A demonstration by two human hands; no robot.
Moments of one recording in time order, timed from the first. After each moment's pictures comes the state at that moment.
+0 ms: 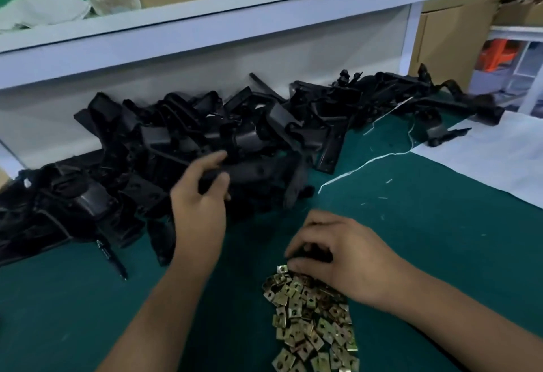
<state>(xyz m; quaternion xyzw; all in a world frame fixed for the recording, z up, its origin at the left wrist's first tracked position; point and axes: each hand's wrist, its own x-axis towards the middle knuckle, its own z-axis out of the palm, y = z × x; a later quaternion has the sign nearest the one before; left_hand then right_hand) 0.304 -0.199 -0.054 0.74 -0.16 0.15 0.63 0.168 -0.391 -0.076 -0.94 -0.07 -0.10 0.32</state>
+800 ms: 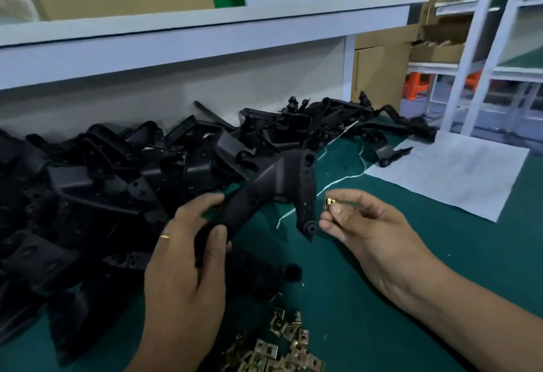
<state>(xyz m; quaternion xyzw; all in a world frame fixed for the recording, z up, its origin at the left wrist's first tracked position) 0.273 -0.231 -0.067 0.80 -0.30 0.14 0.50 0.184 -0.456 -0.077 -0.46 0.14 -0.27 0.83</state>
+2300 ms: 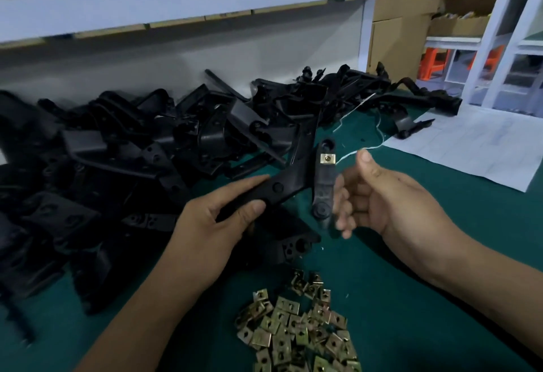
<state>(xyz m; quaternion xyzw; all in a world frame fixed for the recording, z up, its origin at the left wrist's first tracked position) 0.308 -0.226 -0.078 0.71 -0.34 -0.13 0.60 0.172 -0.440 -0.069 -0.63 0.08 -0.20 0.74</state>
